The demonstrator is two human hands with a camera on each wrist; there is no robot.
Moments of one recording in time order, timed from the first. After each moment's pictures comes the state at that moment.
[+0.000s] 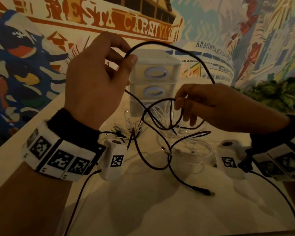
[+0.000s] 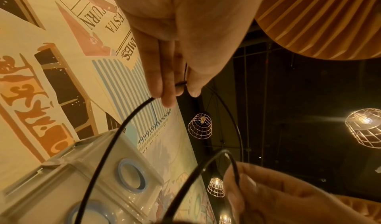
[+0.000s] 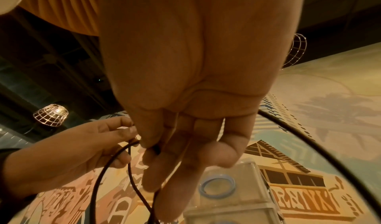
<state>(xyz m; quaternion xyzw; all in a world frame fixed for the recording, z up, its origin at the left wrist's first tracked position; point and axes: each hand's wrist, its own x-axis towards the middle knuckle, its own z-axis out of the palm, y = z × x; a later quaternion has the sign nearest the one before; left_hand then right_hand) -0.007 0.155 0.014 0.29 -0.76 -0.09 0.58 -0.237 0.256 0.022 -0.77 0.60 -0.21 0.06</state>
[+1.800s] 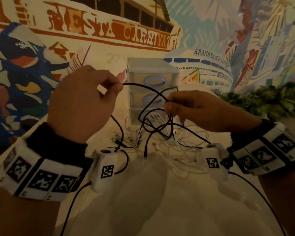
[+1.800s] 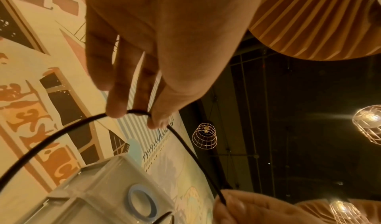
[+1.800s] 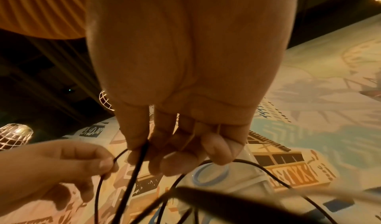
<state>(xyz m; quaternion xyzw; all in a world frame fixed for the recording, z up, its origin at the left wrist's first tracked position) 0.015 0.147 0.007 0.38 -0.80 0.07 0.46 -0.241 0.220 0.010 -0.77 0.58 -0.26 0.08</state>
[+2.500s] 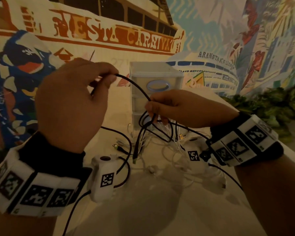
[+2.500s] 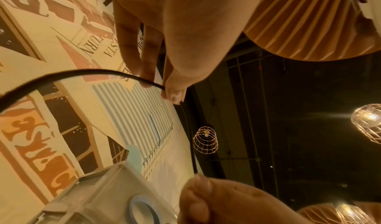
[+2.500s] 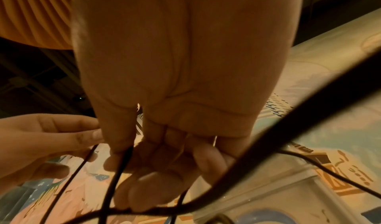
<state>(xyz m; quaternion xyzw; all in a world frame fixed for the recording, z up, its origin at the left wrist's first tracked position) 0.020 0.141 0.014 0.34 -0.77 0.10 0.53 -0.219 0.178 0.018 -0.81 0.52 -0.23 0.12</state>
